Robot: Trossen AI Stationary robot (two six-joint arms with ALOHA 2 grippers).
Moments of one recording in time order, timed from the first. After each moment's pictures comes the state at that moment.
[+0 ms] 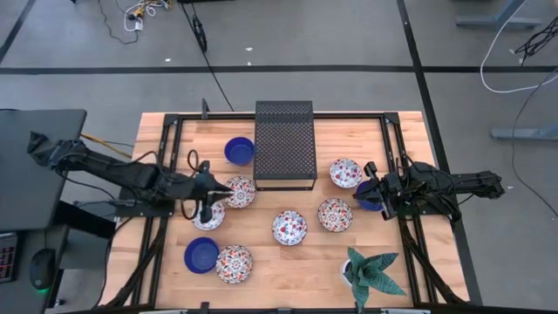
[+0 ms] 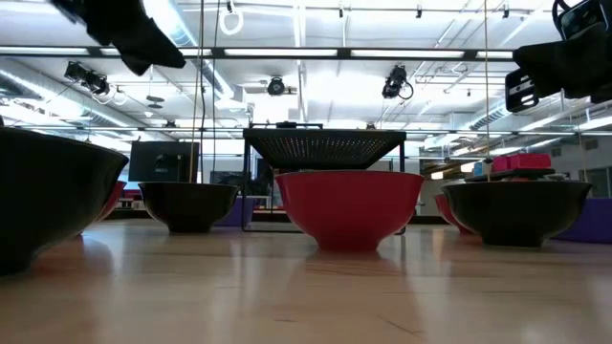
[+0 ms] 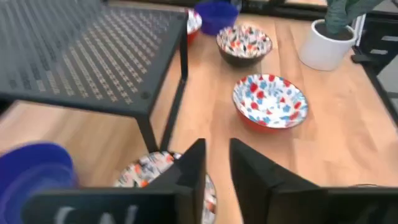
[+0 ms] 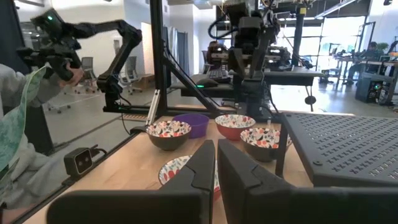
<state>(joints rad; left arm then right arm) -0.31 0.85 0.67 -0.38 -0.38 -0.31 0.05 0.00 0.02 0.05 -0.22 0.02</state>
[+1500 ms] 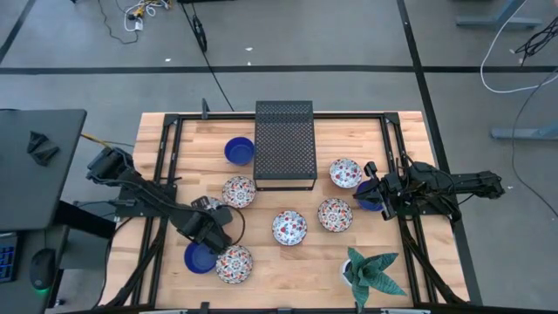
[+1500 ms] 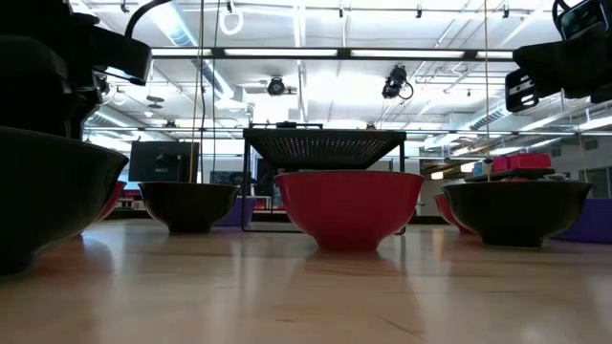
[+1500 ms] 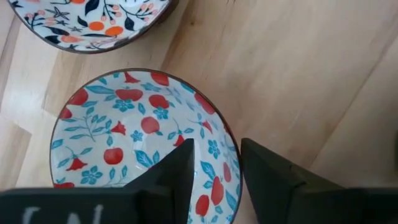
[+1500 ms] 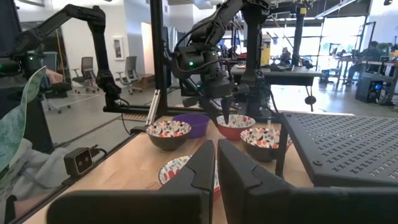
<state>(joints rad) -0.58 1.55 0.96 -0.94 -0.30 -1.01 0.05 0.00 0.02 0.05 -0.22 0.02</state>
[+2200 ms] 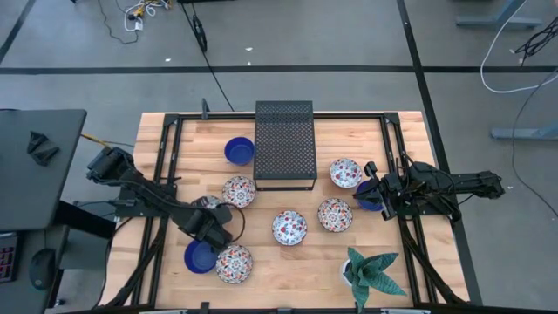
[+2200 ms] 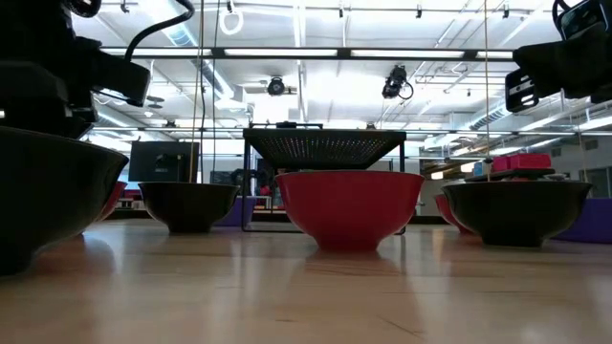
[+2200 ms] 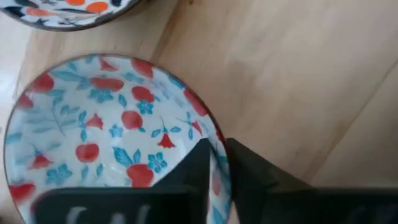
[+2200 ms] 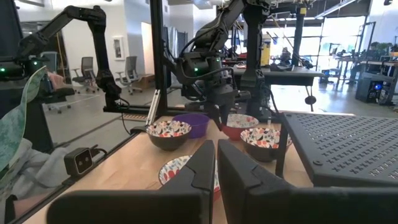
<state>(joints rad) -0.55 1.55 0.89 -0.87 -0.25 -1.00 0.05 0.00 0.02 0.05 -0.22 0.02</state>
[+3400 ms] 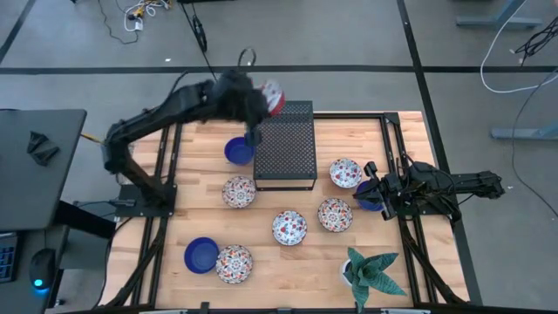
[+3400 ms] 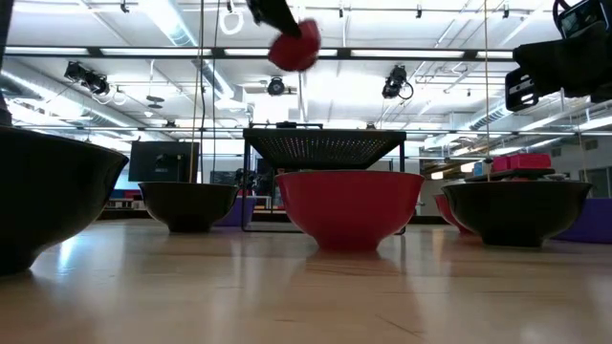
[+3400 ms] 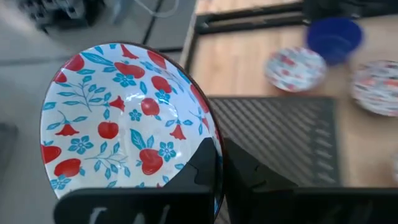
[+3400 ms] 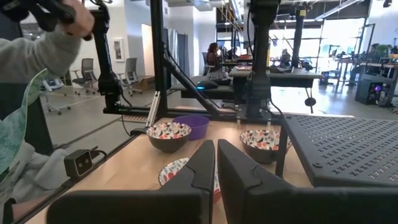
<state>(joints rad) 0.37 1.63 1.85 -0.82 -0.07 0.37 0.05 0.00 0.02 0.06 -0.22 0.02</state>
